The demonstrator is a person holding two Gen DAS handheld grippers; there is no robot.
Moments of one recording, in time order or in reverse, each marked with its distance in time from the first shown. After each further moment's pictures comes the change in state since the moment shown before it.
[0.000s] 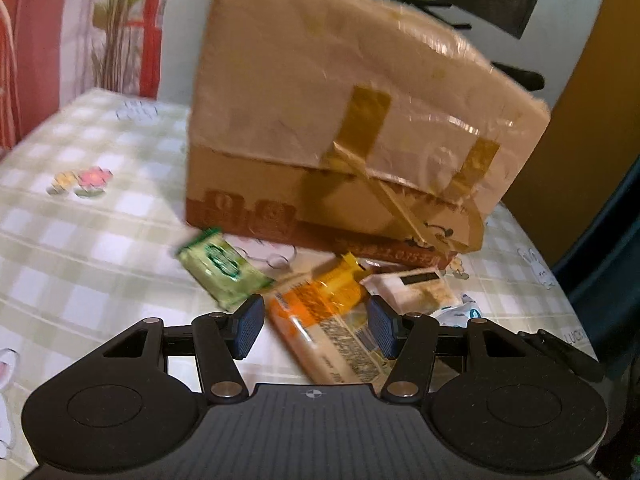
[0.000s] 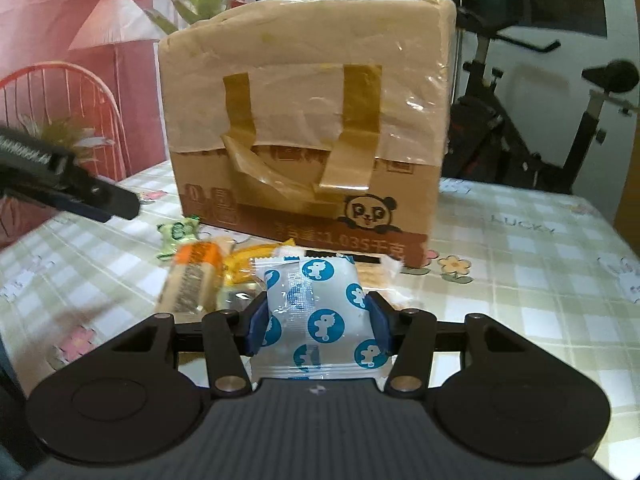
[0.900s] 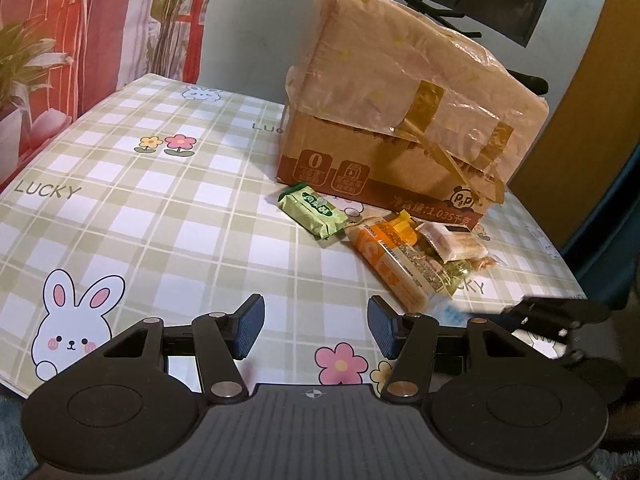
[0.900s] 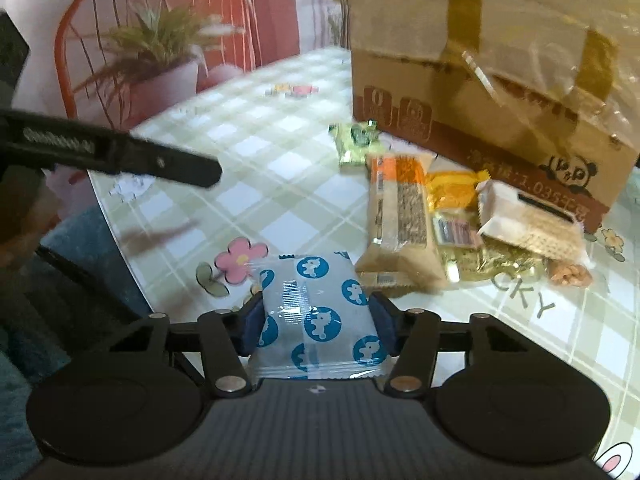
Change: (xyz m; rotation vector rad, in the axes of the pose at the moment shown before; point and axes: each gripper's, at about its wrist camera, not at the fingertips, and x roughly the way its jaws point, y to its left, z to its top) left arm -0.069 0.071 -0.053 -0.015 -0.023 0.015; right arm 0.001 0.099 0.009 -0.163 0.311 0.301
